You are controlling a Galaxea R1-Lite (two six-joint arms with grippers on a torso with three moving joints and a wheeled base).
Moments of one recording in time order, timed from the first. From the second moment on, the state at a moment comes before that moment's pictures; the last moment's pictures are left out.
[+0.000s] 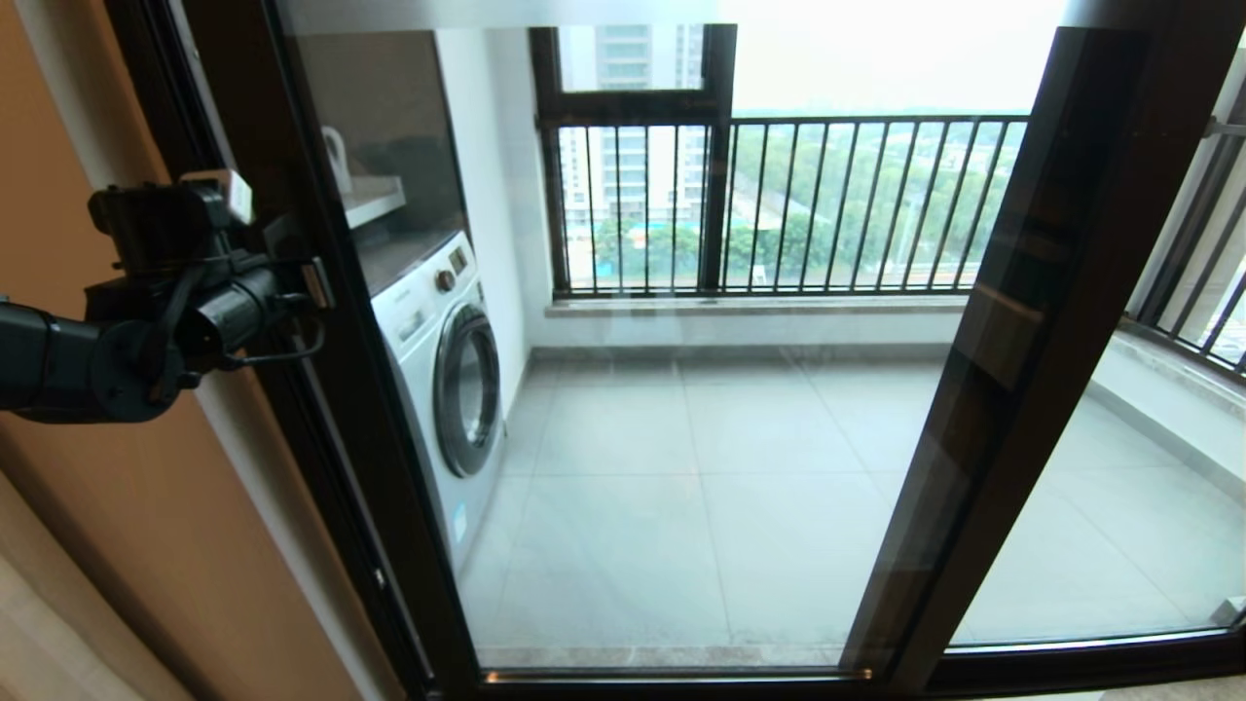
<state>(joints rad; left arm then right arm) 0.04 1.88 -1.22 -0.58 0.20 -0.06 0.00 0.00 0.00 -0.02 0.03 -0.07</state>
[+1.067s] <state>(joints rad) 0.24 1.92 -1.30 -0.58 0.06 -0.05 0.00 0.00 0.00 -0.02 0.03 -0.07</state>
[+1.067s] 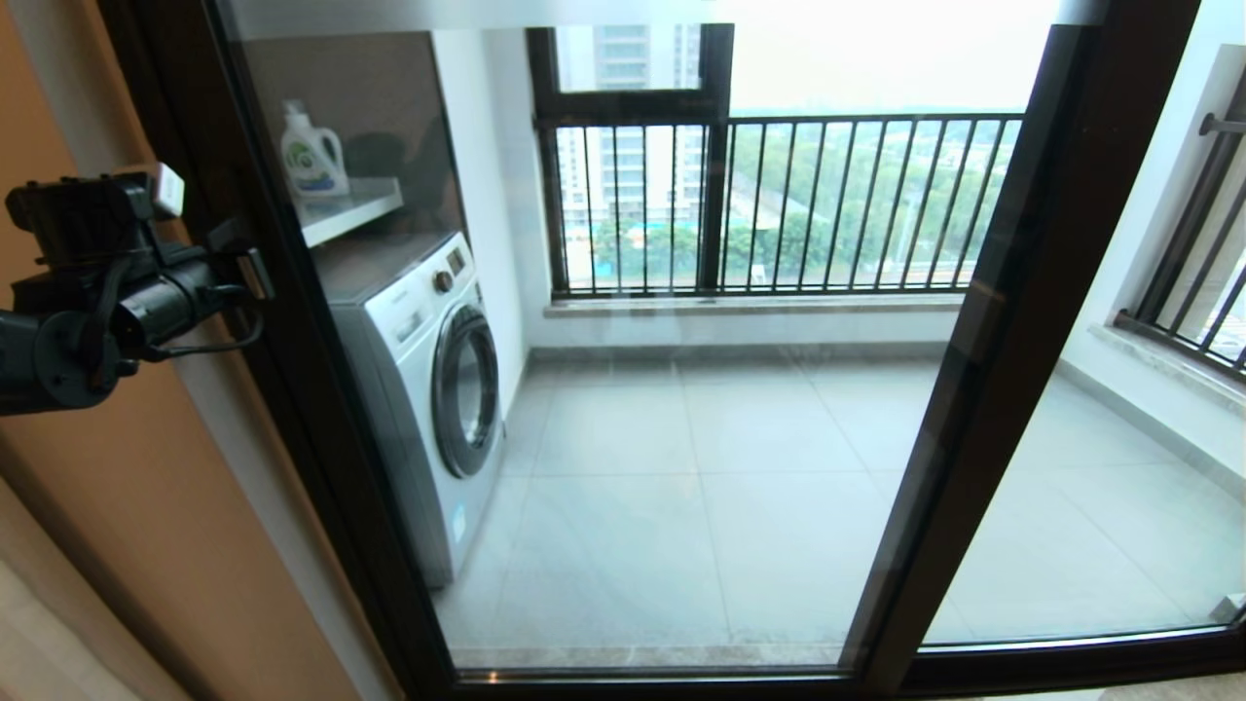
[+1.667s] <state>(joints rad) 0.16 1.83 -1.27 -0.58 0.05 -0.06 0.00 0.00 0.00 -0.02 0.03 -0.07</state>
